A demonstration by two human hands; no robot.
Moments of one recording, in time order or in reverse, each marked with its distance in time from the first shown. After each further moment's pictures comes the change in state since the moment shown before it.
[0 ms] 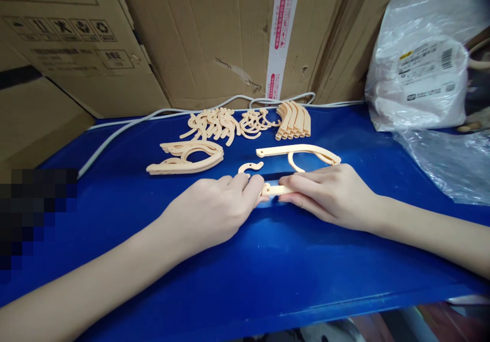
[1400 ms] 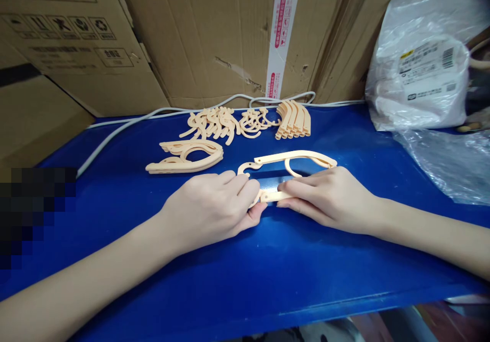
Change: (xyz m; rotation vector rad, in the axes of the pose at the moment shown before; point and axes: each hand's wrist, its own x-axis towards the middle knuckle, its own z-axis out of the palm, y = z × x) left_hand 0.000 -0.001 -0.001 0.067 0.134 0.027; right_hand -0.003 -0.002 0.001 0.075 -0.108 0.028
